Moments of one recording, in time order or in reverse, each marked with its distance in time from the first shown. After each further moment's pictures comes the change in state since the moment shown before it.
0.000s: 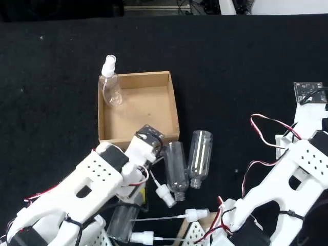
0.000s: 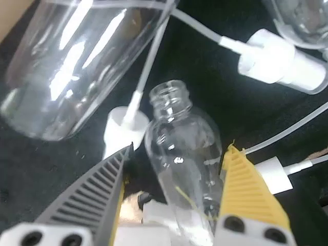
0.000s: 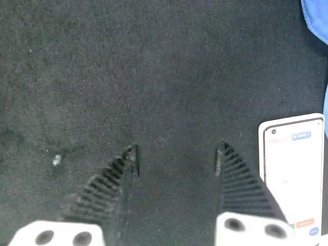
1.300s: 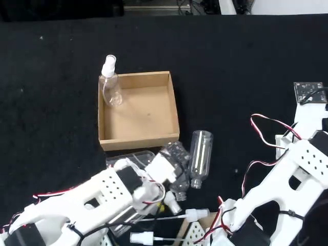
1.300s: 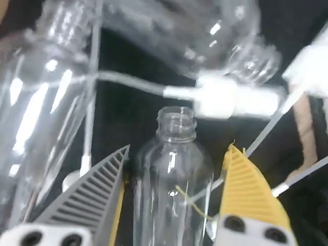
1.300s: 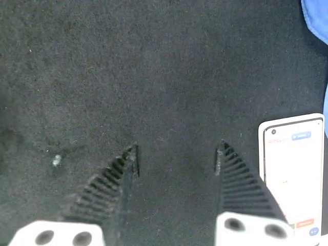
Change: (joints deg) left arm 13.3 0.0 5.5 -16.4 -0.2; right arm 0.0 0.0 0.0 -0.1 0.0
